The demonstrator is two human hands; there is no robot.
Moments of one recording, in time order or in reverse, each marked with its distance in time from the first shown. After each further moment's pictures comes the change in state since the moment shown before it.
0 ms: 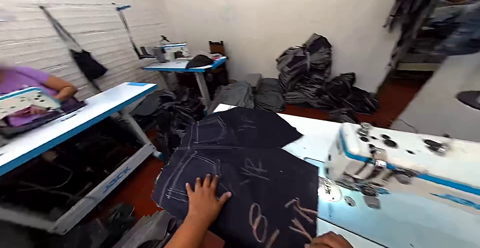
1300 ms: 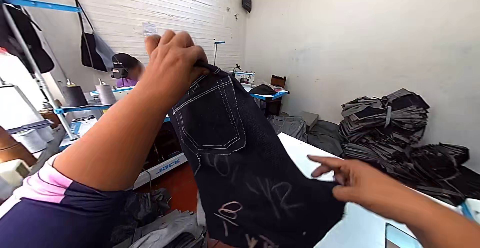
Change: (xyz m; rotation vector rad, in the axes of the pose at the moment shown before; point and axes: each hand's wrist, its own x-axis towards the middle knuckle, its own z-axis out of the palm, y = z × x) left_hand -0.177 -0.143 -0.345 0.358 1.244 0.310; right_hand 0.244 -0.166 -0.058 0.055 -0.323 0.047
